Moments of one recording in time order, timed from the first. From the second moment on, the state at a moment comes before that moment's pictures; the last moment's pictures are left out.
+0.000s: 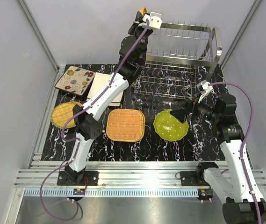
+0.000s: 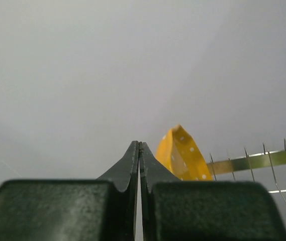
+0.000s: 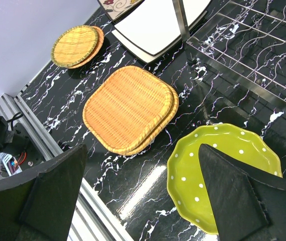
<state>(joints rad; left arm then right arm) -0.71 2.18 2.41 0.36 -0.51 0.70 0.04 0.82 0.88 -0.39 -0.78 0.13</state>
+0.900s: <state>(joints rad) -0.68 1.56 1.99 0.14 -0.47 0.26 0.11 1.34 1.53 -0.21 -0.90 0.23</state>
